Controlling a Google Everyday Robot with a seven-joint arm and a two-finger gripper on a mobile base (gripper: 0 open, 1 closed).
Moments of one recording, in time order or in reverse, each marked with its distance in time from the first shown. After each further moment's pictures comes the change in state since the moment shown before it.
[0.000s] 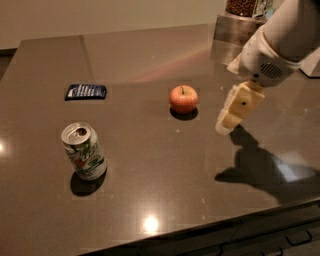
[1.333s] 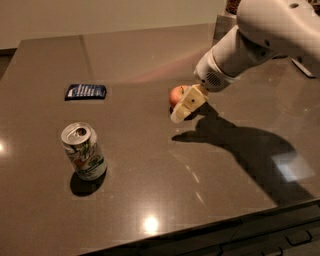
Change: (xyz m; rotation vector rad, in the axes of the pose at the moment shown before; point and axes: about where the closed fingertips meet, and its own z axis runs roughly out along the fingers) arm -0.062 -0.055 0.104 0.010 -0.176 0.118
